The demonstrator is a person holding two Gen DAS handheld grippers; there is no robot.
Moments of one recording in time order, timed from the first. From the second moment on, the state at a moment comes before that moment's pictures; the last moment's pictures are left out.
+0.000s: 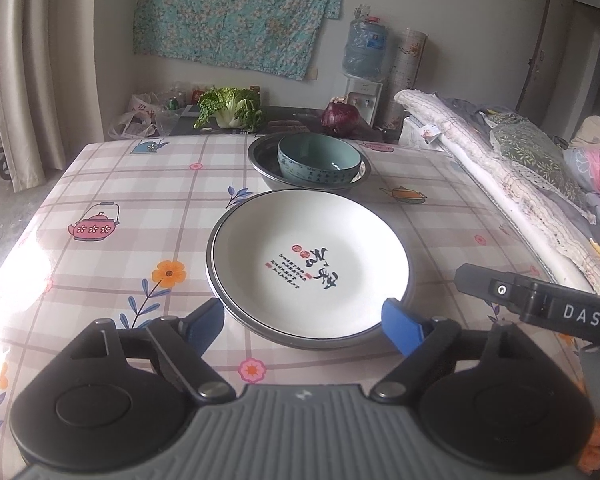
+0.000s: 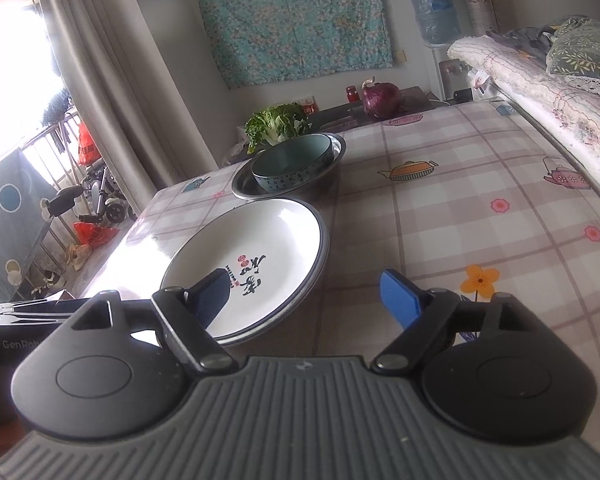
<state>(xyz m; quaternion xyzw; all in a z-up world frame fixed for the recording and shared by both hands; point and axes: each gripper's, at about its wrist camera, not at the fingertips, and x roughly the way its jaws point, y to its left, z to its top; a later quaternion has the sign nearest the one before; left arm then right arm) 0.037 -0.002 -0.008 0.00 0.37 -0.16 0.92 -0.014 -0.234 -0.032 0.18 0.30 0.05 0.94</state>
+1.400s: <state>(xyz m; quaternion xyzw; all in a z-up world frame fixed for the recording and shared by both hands) 0.066 0.002 -0.001 0.01 0.37 -0.11 0.92 -0.005 -0.229 -0.015 0.15 0.31 0.06 0.94</state>
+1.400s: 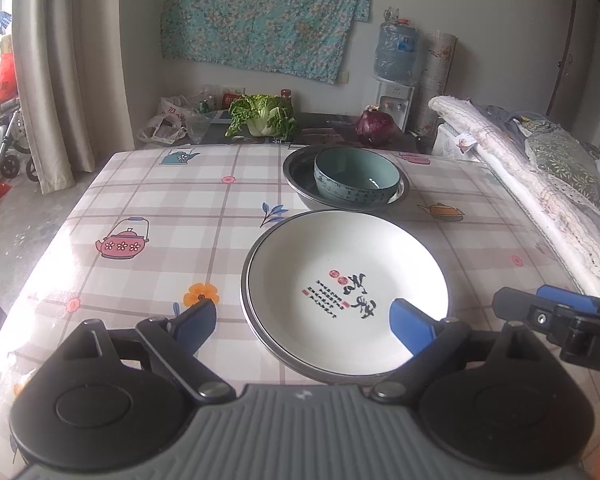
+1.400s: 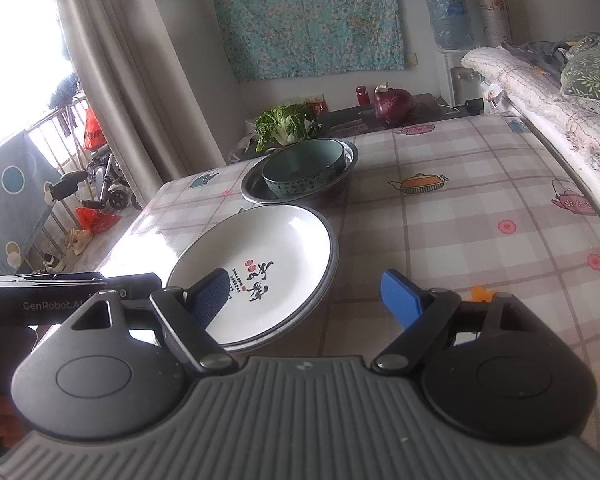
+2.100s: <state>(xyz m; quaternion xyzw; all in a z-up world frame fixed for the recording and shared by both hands) 0.236 0.011 0.009 -0.03 0.35 -0.15 0.92 0.163 -0.280 -0.007 0.17 0.32 0.07 0.93</state>
